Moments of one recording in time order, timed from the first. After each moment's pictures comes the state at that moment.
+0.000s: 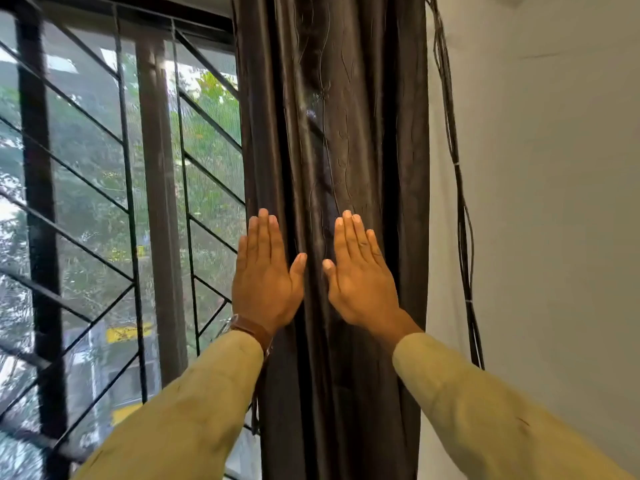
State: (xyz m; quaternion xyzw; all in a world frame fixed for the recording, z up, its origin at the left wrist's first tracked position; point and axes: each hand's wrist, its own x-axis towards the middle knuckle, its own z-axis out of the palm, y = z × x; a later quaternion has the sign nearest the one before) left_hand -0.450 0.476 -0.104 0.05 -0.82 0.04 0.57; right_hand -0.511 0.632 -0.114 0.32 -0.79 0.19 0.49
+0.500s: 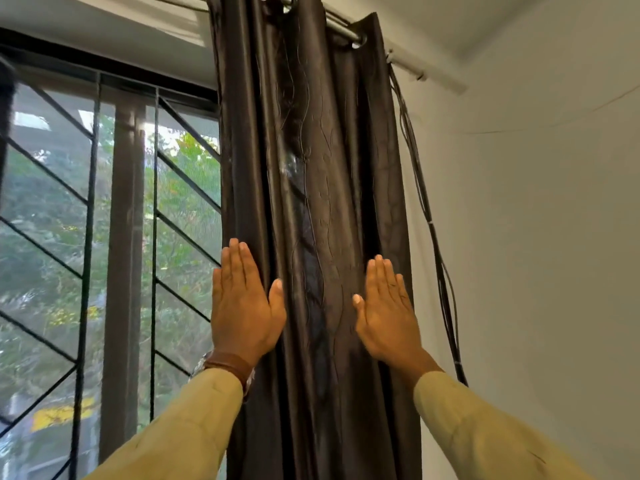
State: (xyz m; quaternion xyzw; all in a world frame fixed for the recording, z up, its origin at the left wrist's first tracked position) left_hand -0.485 0.465 -0.044 0.04 -0.79 -0.04 0.61; right_hand -0.582 0.670 -0.082 0.23 -0.81 0.24 0.49
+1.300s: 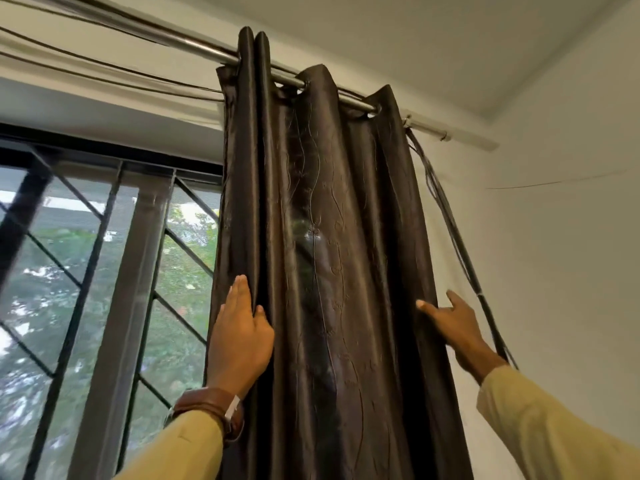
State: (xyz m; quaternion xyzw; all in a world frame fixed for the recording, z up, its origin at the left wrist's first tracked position) left_hand -0.532 0.464 0.059 -0.01 -0.75 -0.23 0.63; right_hand -0.736 0.729 0.061 0.20 -0.62 0.70 0.28
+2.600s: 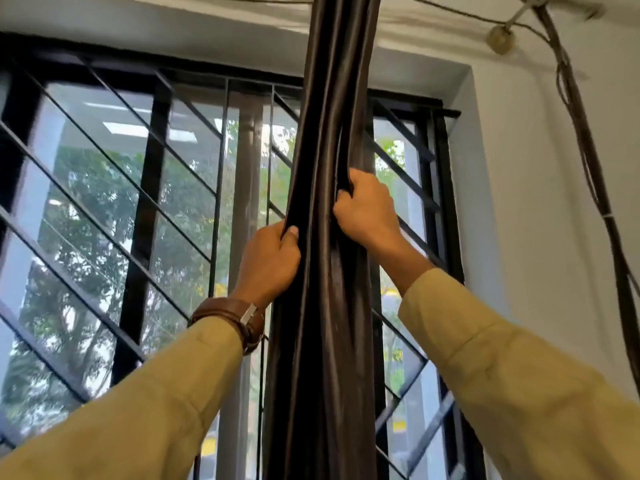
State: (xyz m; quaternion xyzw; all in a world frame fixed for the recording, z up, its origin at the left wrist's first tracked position) left_hand -0.419 0.390 0.025 0.02 -0.74 -0.23 0.62; right_hand -0.503 0.503 0.085 0.46 -0.61 0.50 0.40
